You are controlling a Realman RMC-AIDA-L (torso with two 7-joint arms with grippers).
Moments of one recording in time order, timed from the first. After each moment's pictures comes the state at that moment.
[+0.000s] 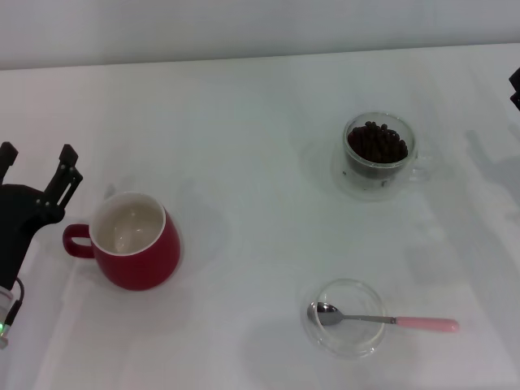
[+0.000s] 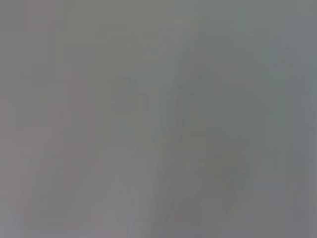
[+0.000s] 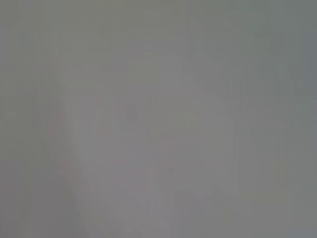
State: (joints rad) left arm -0.31 -2.09 2.80 0.29 -1.17 1.32 -0.17; right arm 0.32 2.01 -0.39 0.04 -1.11 -1.43 0.54
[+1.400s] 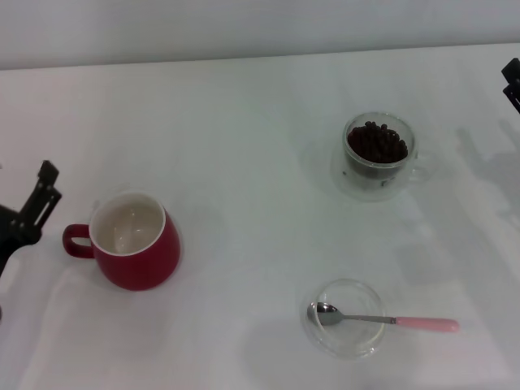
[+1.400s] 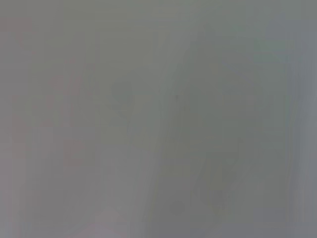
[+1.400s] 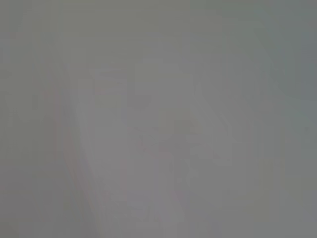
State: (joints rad) left arm -0.26 -2.08 2.82 0.21 -1.11 1.43 -0.30; right arm 0.34 2.01 -0.39 0.05 -1.11 -1.46 0.54
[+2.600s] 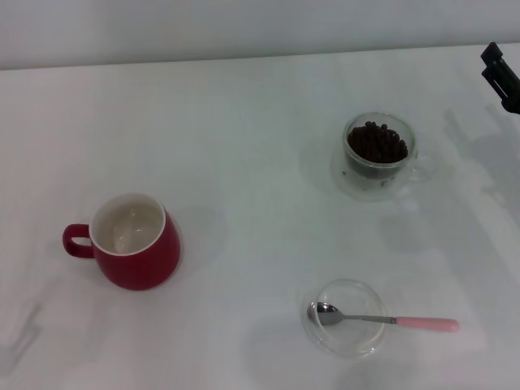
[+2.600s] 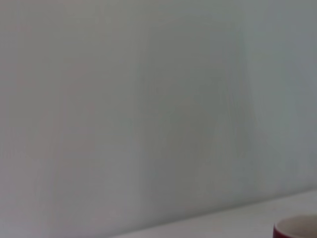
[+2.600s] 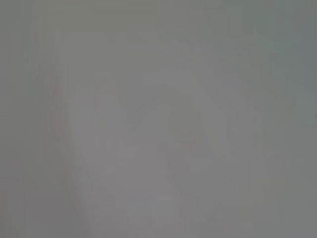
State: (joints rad) left arm -0.06 -2.08 2.82 -0.18 -0.89 1.72 -0.32; right arm 0.42 2.01 -0.37 0.03 -1.10 -1.32 0.53
